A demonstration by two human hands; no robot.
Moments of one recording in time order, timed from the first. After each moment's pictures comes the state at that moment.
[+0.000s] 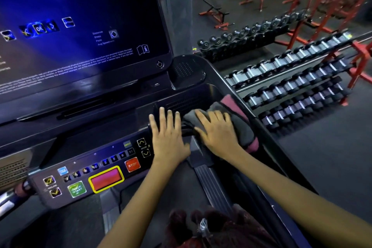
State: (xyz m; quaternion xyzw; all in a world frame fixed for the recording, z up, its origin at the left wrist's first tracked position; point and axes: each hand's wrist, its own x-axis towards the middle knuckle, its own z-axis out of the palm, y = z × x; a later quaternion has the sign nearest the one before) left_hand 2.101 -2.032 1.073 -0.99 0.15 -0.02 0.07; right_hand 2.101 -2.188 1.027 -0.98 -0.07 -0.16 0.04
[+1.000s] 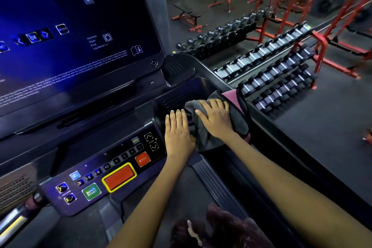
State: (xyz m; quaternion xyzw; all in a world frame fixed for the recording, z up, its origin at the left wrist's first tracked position) left_hand 2.094 -2.027 1.035 -0.97 0.22 -0.07 0.07; right_hand 2.104 -2.174 1.019 -0.97 0.07 -0.21 0.13
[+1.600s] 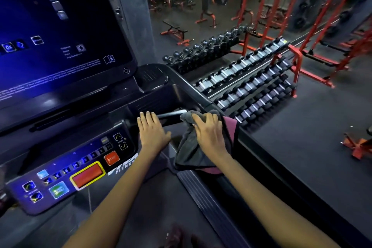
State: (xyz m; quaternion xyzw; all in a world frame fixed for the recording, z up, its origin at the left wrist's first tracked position) left_hand 2.090 -2.053 1.055 -0.99 0.15 0.03 -0.01; right_hand 2.007 -2.195 1.050 -0.95 0.12 -0.28 0.09
